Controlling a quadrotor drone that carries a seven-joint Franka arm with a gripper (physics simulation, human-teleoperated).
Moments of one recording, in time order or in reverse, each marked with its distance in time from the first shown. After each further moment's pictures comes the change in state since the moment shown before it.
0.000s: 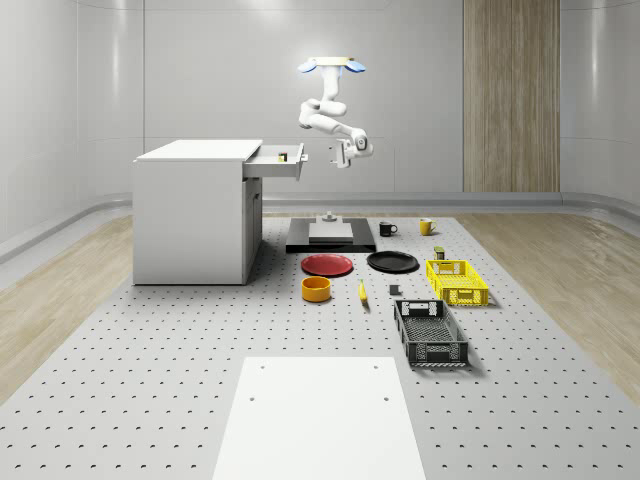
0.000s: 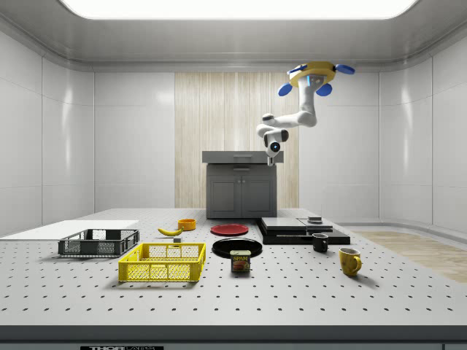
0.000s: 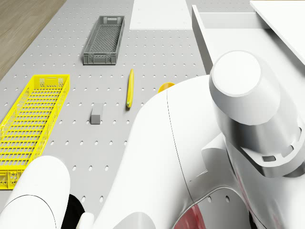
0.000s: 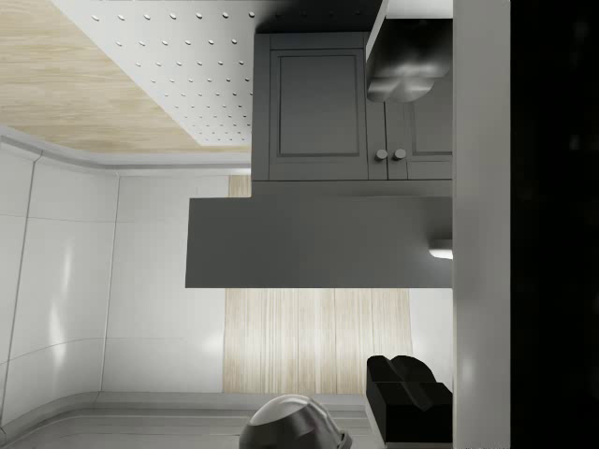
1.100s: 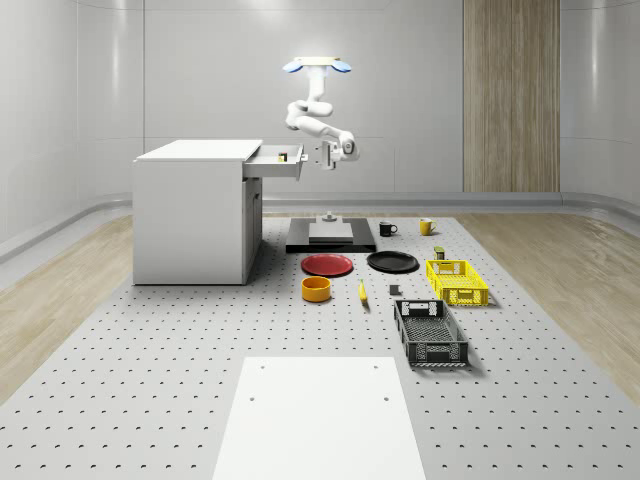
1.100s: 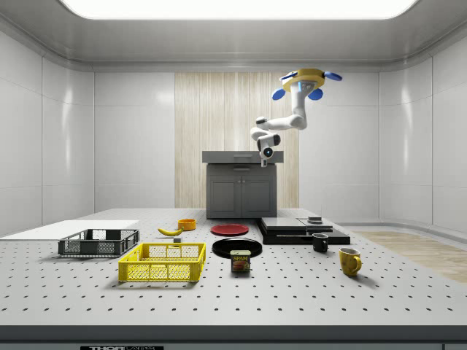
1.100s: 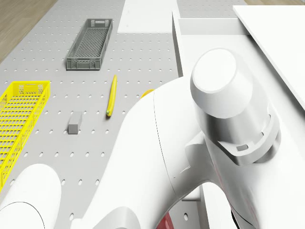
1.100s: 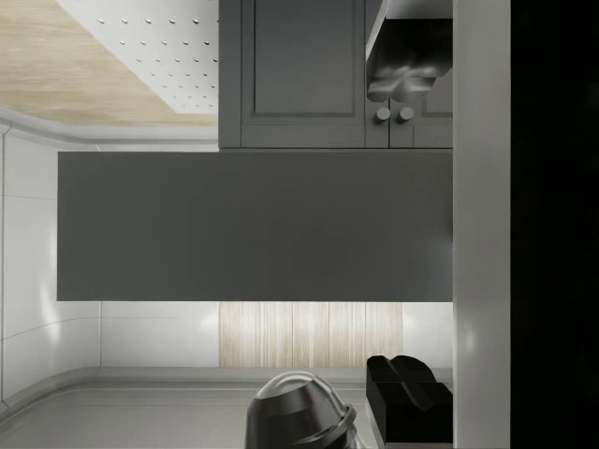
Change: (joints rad) arm -0.064 0.010 -0.029 0.050 0.033 -0.043 0.030
